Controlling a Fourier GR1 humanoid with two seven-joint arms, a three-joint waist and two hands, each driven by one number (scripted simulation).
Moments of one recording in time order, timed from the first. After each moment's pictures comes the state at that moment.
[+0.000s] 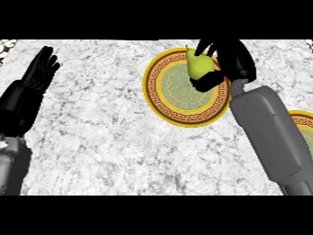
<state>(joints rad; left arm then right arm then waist) -0.29 0.27 0.08 -1.63 0.04 -0.08 0.14 -0.79 -0.19 0.14 -1.16 0.63 -0.04 0.35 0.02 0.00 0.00</state>
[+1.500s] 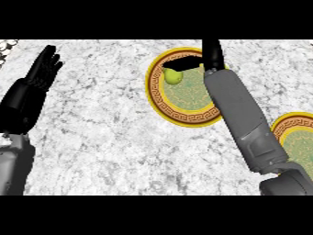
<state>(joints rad) -0.30 0.25 0.09 -1.61 0.02 -0.09 0.13 -1.11 -0.03 -0.25 -0.43 0.36 -0.38 -0.14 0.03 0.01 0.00</state>
